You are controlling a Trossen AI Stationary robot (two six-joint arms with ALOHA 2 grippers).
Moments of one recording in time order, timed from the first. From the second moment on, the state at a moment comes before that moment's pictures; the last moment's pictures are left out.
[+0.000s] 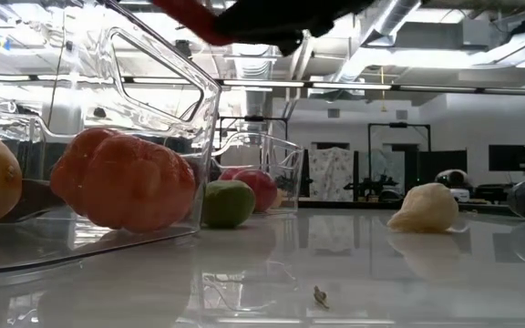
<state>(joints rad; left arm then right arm) -0.31 0.74 0.67 0.08 -0.72 0.17 0.31 1.74 1.14 0.17 0.15 -0.08</state>
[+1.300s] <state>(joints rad) -0.31 0.74 0.67 0.04 -0.71 0.13 0.23 1.88 0.96 0.36 0.08 -0.02</state>
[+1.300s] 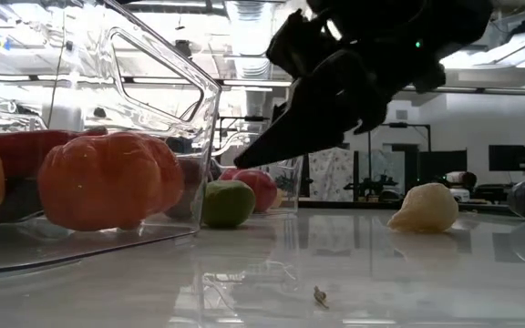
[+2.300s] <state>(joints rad) -0.31 0.74 0.67 0.03 -0.72 0.13 0.21 2.04 0.98 0.50 0.13 -0.14</state>
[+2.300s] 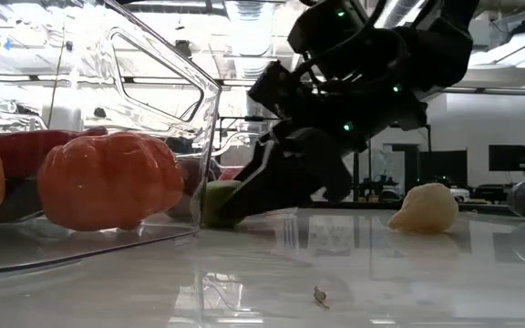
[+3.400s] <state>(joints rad) -0.28 0.76 0.67 0.14 -0.51 0.13 0.18 1.62 0.99 0.05 0.48 -0.10</state>
